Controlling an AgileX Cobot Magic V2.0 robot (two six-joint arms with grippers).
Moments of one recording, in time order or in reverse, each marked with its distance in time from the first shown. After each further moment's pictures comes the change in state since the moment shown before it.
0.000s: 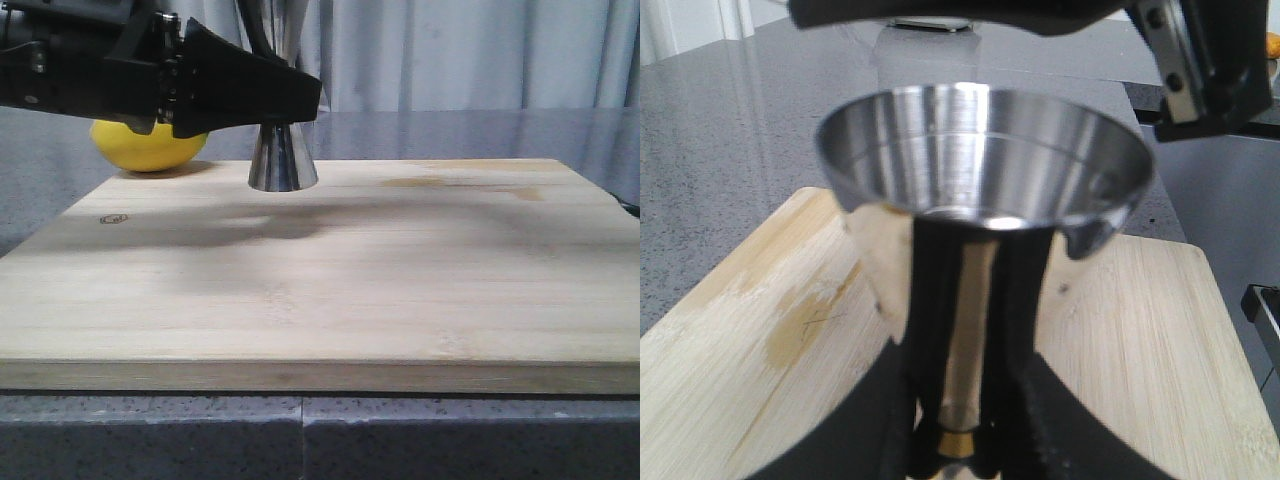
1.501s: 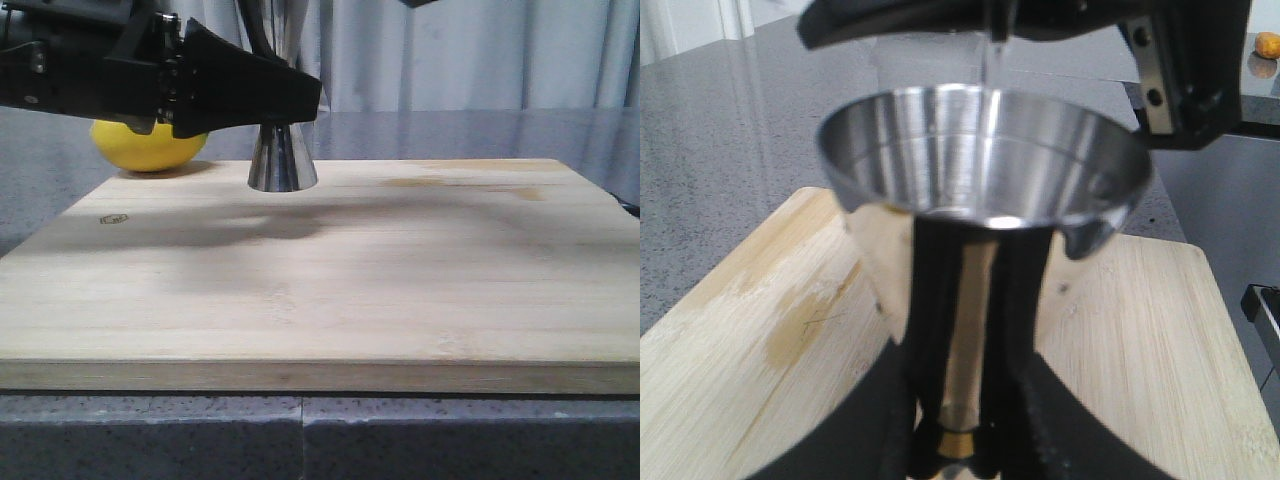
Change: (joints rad) left arm 0.000 0.000 0.000 0.000 0.000 0.000; right arm 0.000 0.000 0.000 -0.127 -0.008 0.000
